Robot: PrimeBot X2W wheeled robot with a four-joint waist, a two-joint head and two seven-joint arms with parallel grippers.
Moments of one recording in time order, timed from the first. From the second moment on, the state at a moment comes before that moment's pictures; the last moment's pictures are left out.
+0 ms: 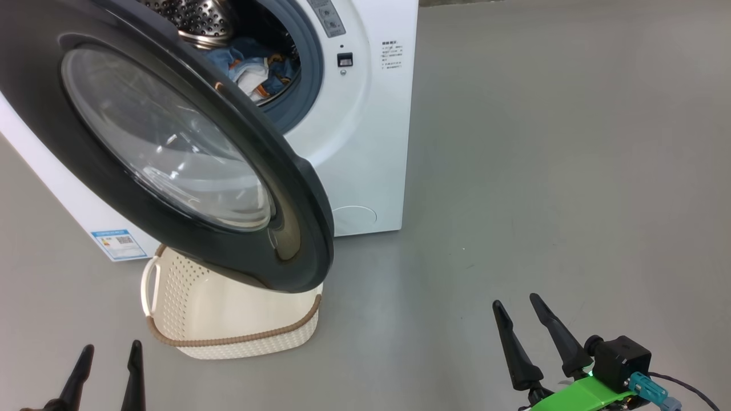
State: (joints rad) left arm 0.10 0.14 0.11 0.13 -0.24 -0.13 -0.26; right arm -0.02 -0.05 0.14 0.18 0.32 0.13 -0.25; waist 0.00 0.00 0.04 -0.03
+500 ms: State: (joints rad) left arm 0.10 0.12 0.14 0.13 -0.23 -0.13 -0.26; right arm -0.02 -0.05 0.14 0.20 0.32 0.13 -0.25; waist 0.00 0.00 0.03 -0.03
